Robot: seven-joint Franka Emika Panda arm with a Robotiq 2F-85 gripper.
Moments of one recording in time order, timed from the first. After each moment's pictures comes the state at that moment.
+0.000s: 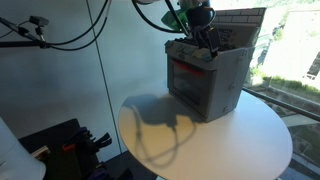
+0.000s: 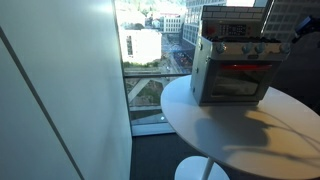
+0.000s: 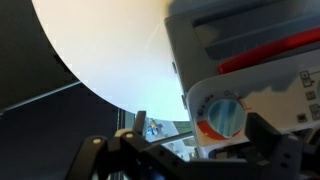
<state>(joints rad) -0.13 0.03 -0.13 -2.10 0.03 2.60 0.23</state>
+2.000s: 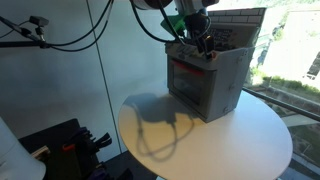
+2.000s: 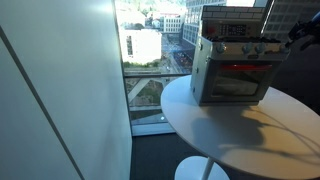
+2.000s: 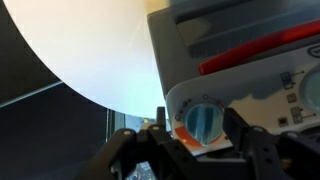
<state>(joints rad) -0.11 0.06 -0.11 -2.11 0.09 2.67 0.21</state>
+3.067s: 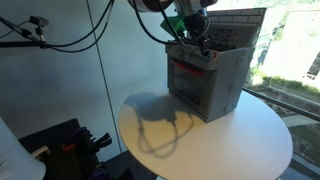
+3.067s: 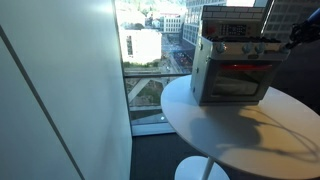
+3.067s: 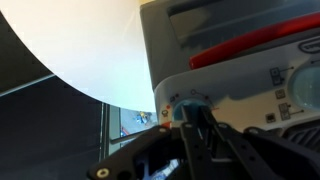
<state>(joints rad) -0.10 0.07 -0.10 -2.11 0.09 2.73 0.21</state>
